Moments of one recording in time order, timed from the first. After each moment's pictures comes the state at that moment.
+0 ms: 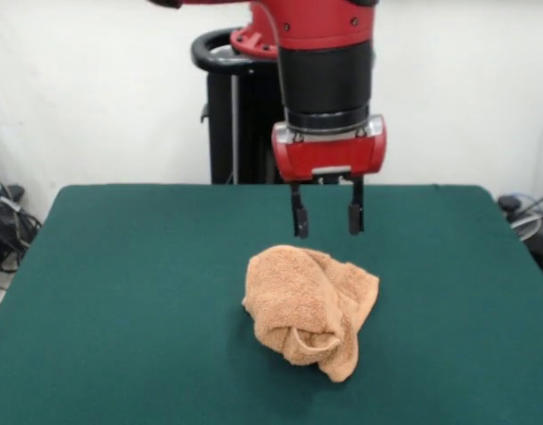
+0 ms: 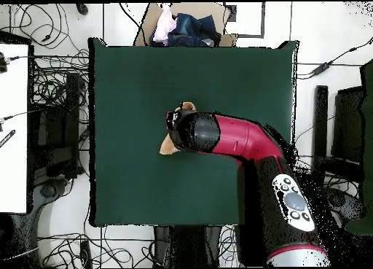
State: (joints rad) arm -0.45 -0.77 0.29 1.74 -0.10 0.54 1.57
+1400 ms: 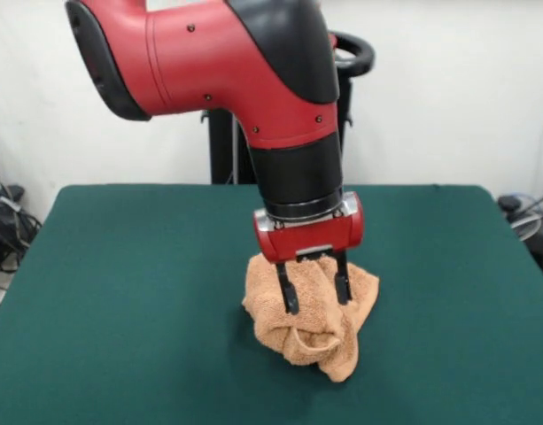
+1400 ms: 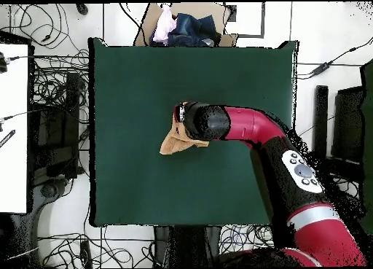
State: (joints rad) arm -0.60 -0.56 0.49 1.63 -0.31 0.50 1.57
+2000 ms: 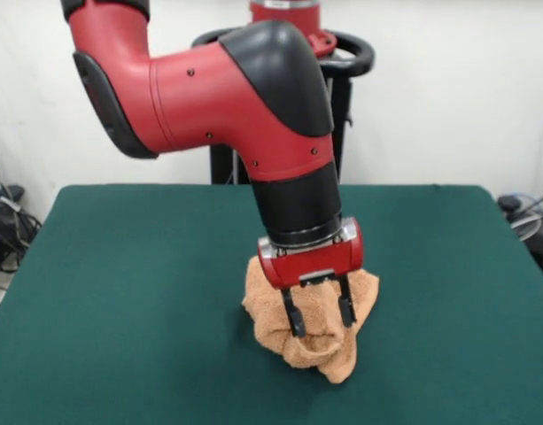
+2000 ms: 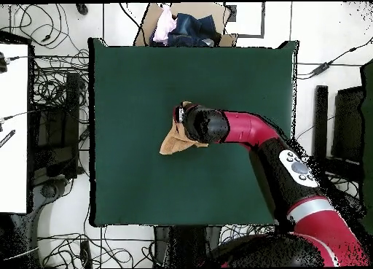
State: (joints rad) arm -0.65 -0.45 0.53 1.63 -0.37 0.39 1.57
